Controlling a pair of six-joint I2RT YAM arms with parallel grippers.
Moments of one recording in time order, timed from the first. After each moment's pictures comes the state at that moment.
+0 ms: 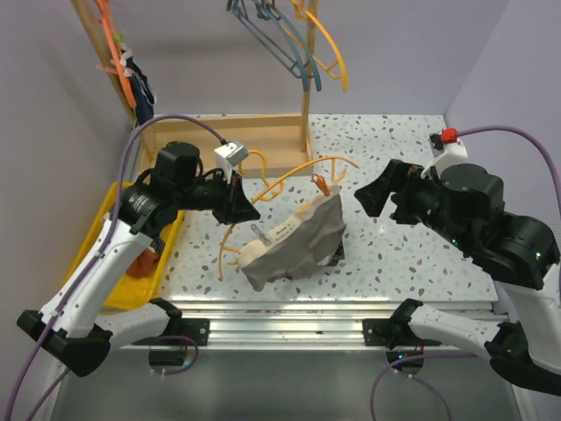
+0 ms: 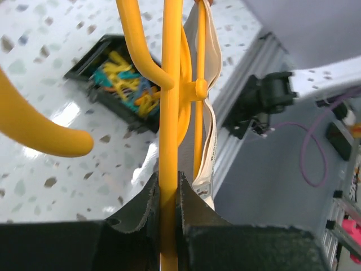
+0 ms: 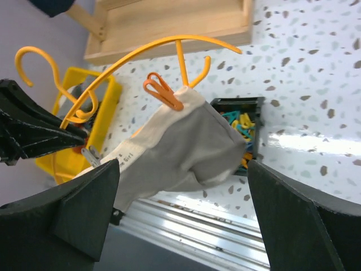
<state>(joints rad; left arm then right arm) -0.53 1.07 1.33 -0.78 0.69 -0.20 0.77 0.97 1.72 -1.17 0.28 0.67</state>
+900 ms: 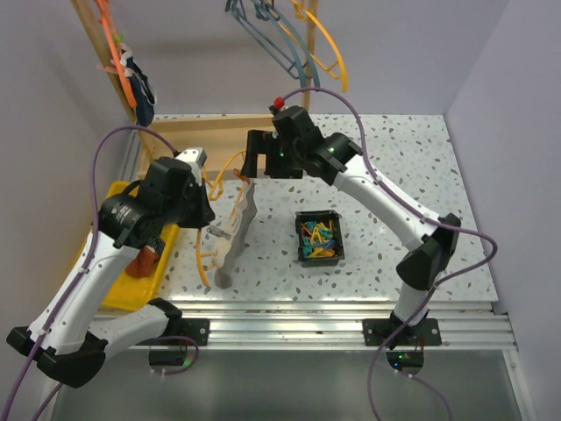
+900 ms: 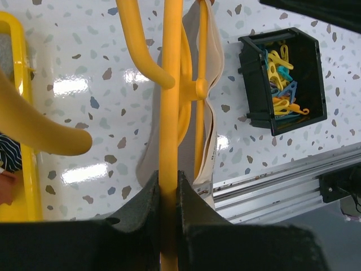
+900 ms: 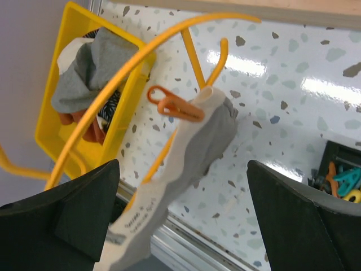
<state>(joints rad) -0.53 1.04 1.37 -1.13 -0.06 -0.44 0.79 1.76 1.91 -0.83 -0.01 0.65</state>
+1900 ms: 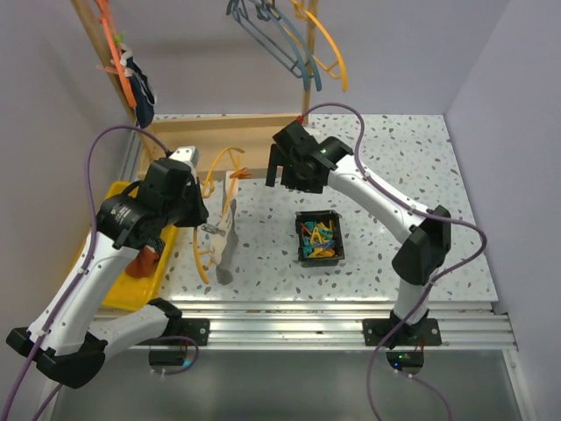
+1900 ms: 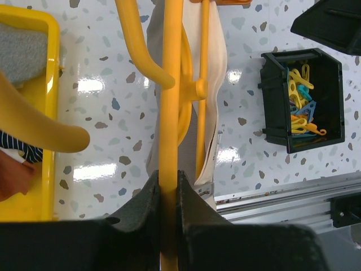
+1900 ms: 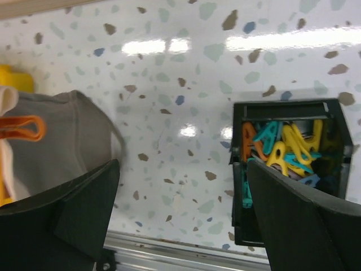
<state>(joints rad) -0.53 1.03 1.36 -1.14 -0.16 -0.49 0.76 1.86 1.88 -1.03 0.29 0.80</state>
